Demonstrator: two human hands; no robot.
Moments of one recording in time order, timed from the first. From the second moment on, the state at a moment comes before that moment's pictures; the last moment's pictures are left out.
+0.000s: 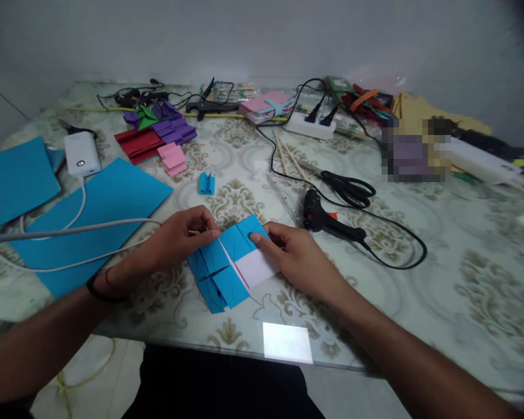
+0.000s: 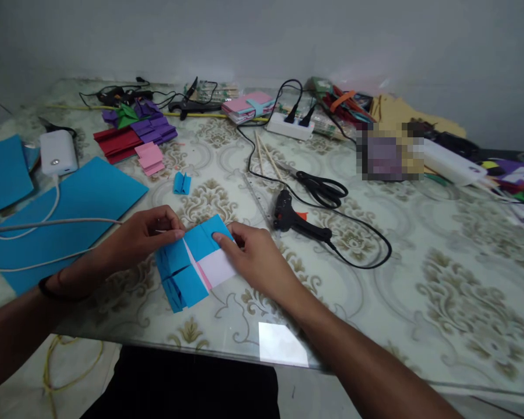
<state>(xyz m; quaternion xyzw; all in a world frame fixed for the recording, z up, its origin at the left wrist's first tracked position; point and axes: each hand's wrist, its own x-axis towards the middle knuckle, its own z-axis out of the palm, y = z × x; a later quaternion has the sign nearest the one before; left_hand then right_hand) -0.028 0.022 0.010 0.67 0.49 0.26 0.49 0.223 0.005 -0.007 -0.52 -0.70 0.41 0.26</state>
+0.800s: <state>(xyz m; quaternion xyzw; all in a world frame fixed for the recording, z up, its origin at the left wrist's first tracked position) -0.015 -0.007 -0.031 0.93 0.33 0.08 0.12 0.224 0.002 -0.024 -0.37 -0.86 0.23 0.28</state>
